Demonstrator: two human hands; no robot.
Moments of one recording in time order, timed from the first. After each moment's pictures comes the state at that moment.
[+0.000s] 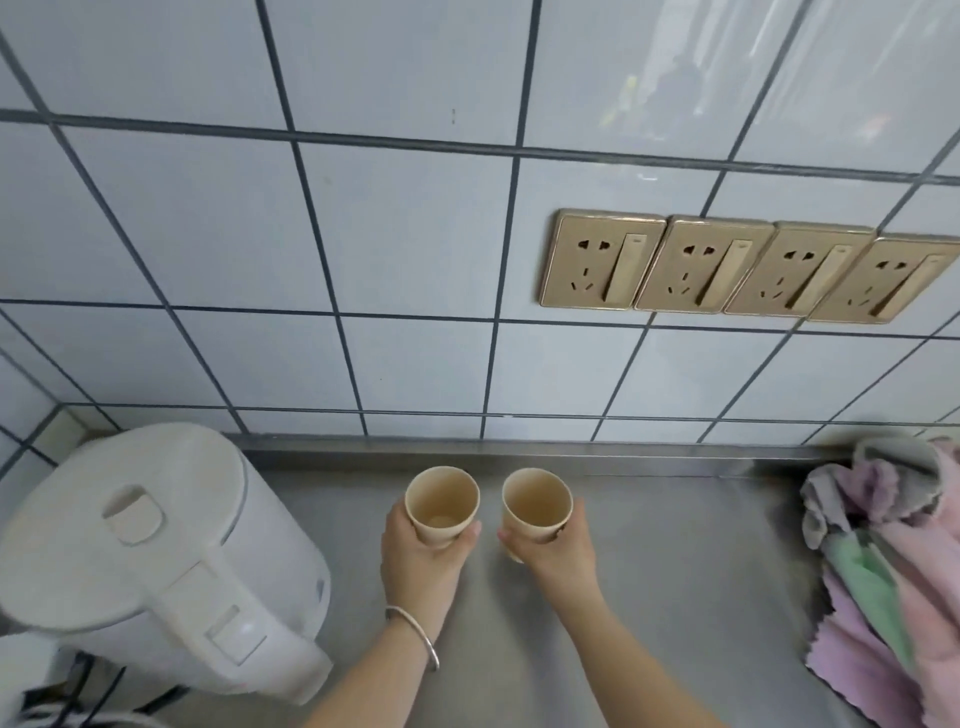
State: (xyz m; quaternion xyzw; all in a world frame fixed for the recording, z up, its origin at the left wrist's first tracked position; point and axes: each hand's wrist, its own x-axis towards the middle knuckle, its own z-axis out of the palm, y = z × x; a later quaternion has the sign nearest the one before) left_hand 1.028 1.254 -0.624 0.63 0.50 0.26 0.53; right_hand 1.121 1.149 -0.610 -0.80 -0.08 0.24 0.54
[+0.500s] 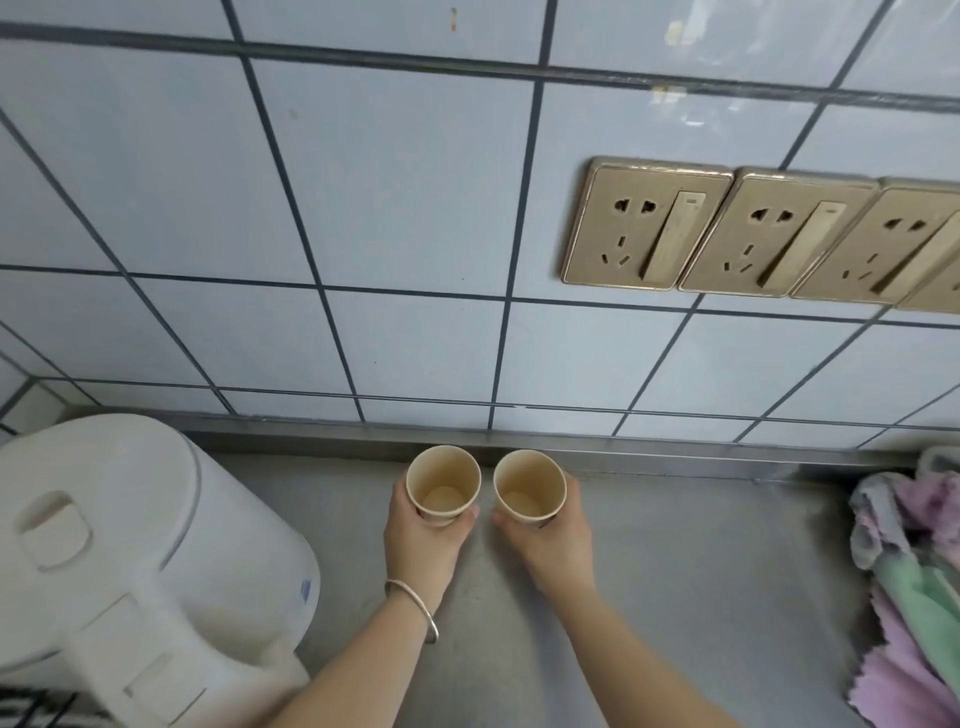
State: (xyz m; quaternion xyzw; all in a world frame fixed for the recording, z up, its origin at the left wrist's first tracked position) left_hand 1.058 1.276 -0.657 0.63 0.50 0.27 0.53; right_hand 1.145 1.175 -0.640 -0.83 -0.11 0.22 0.50
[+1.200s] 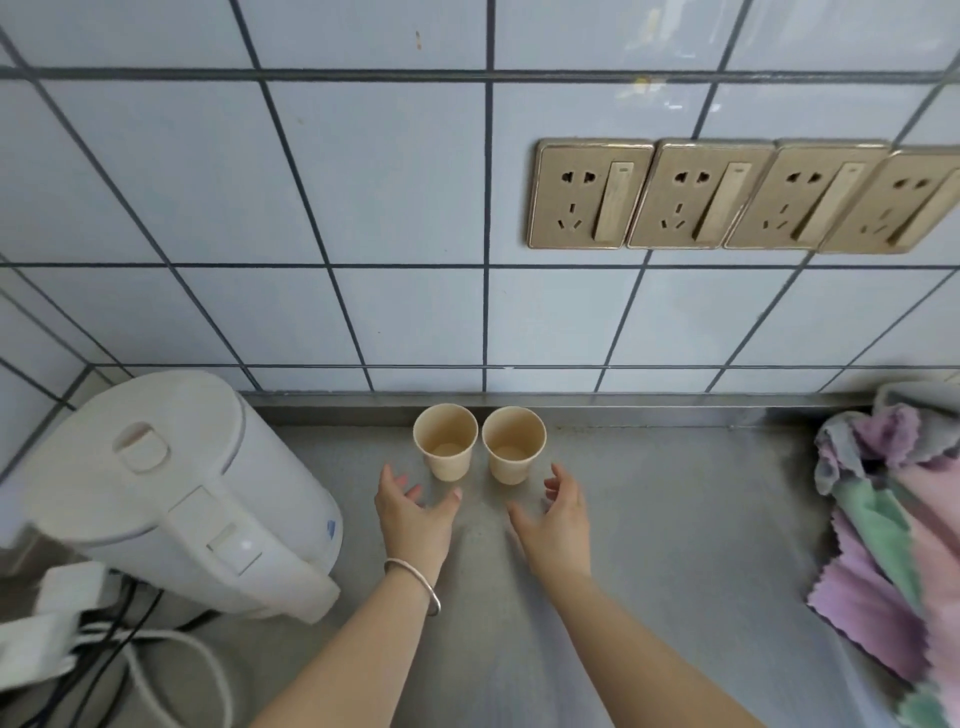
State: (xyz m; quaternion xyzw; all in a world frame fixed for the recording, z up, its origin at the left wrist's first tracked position) left_hand 1.025 1.253 -0.642 0.59 0.54 0.24 0.56; right_hand 1.106 1.140 -0.640 -0.87 -0.11 0.20 0.44
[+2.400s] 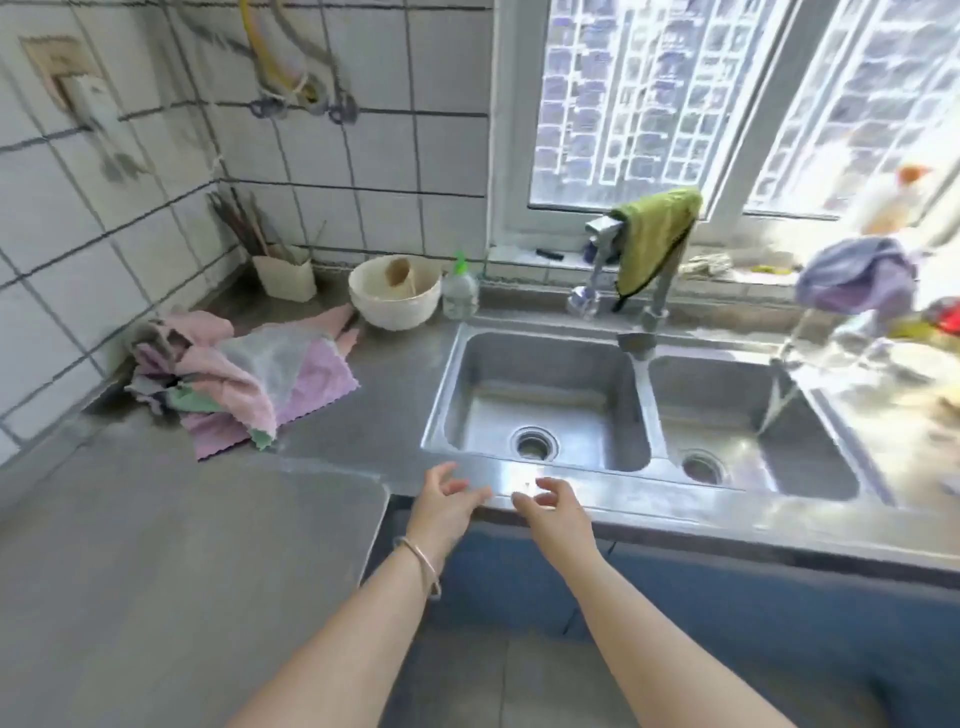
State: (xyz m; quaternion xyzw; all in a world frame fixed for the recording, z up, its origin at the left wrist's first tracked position) left_hand 0.840 0.784 -0.538 0.75 -0.06 -0.32 0.58; right_hand 0.740 0.687 -0.536 -0.68 0.45 -0.09 0.58
